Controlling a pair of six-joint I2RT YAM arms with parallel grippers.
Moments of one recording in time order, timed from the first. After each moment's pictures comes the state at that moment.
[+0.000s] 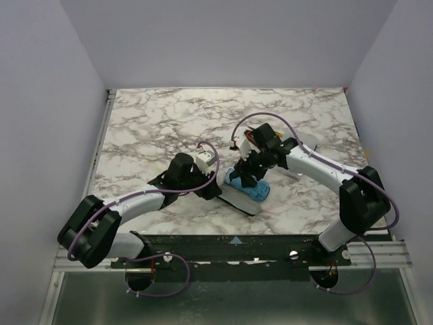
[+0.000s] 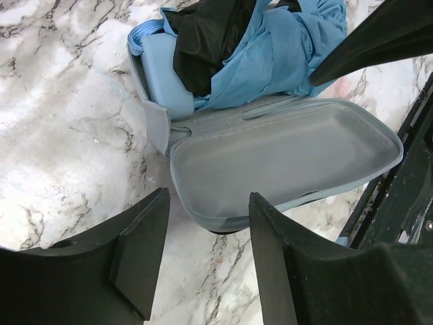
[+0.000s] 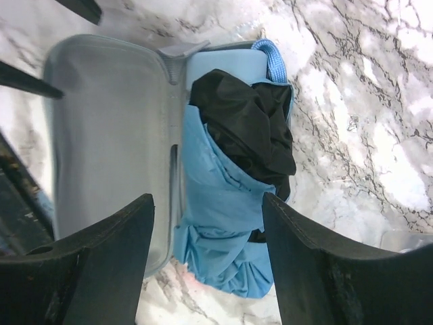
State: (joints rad) left arm -0.62 1.32 0.53 0.19 0.44 -0.21; right arm 0.58 1.59 1.14 -0.63 -0.41 -0.34
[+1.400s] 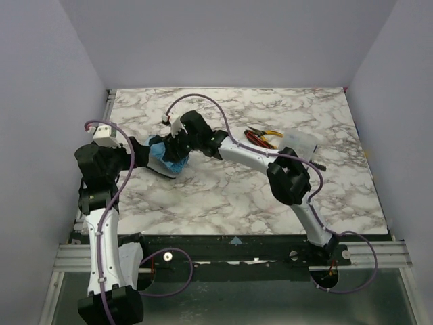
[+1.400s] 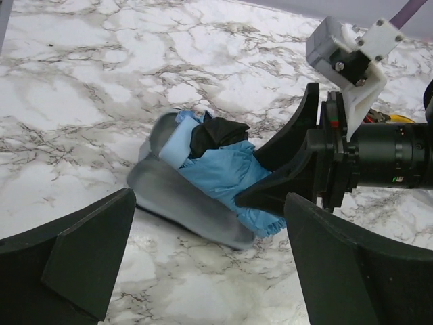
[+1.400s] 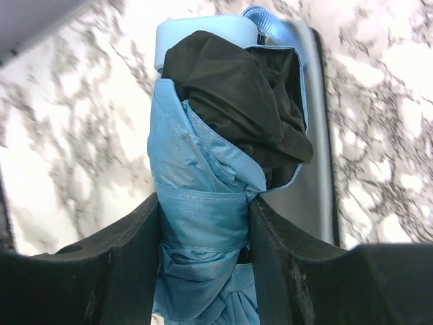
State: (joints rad) left arm 0.26 0.74 0.72 -0.27 0.46 -0.17; right arm 0.90 2.30 1.93 -0.19 -0.33 0.05
